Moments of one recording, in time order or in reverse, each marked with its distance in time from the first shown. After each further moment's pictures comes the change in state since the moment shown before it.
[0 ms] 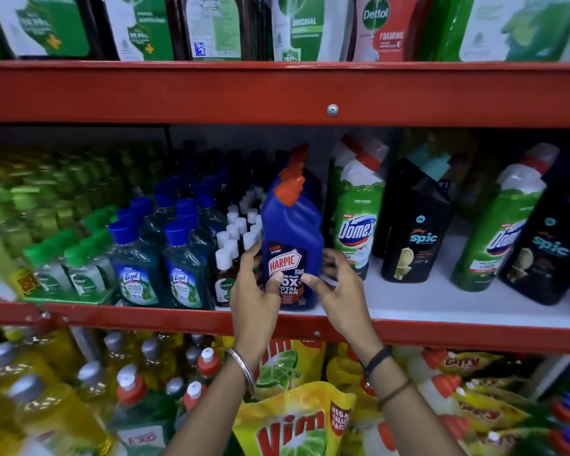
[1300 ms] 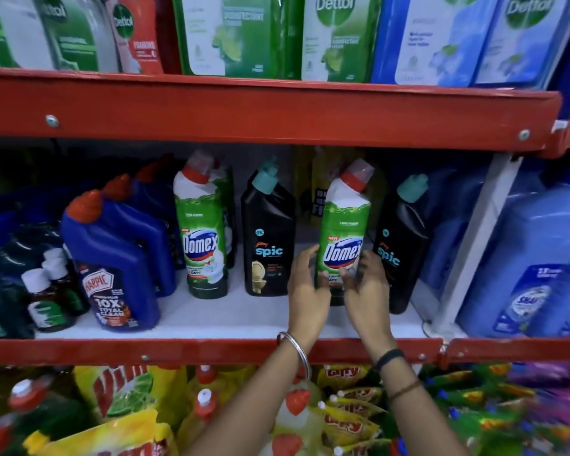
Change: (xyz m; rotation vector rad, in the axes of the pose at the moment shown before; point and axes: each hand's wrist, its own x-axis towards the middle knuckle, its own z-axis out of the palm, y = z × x) left_hand -0.051 0.073 0.308 -0.173 -0.213 0.012; right_hand 0.033 0.092 -0.264 -0.293 0.347 0.007
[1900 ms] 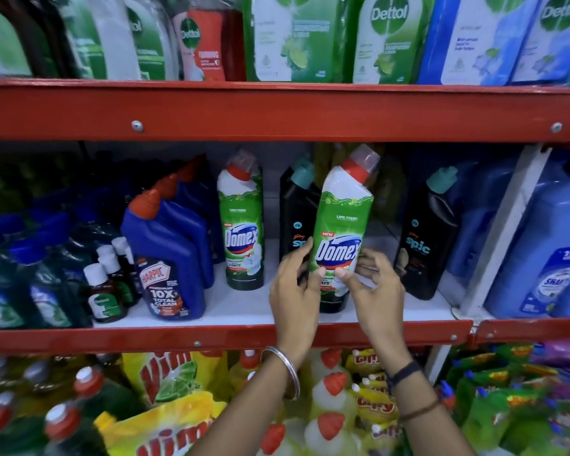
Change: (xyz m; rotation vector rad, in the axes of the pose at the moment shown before) left_hand -0.034 0.029 -0.092 -0.047 0.096 0.077; right_hand -0.055 -0.074 0.014 0.208 0.016 0.027
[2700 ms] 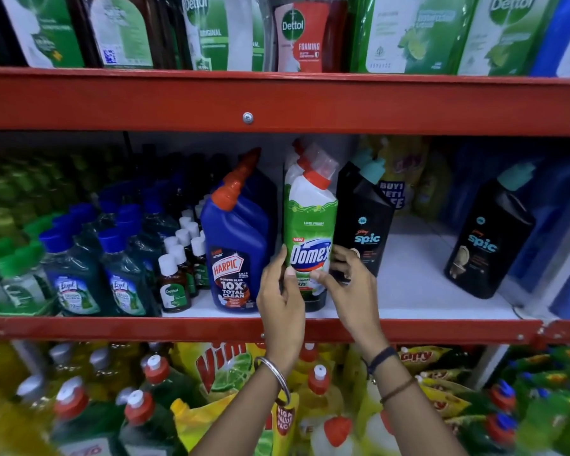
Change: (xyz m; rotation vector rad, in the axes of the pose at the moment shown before) left_hand 0.011 -0.033 -0.111 -0.012 0.136 -0.015; right_hand -0.033 -0.024 0.117 0.021 -0.185 0.025
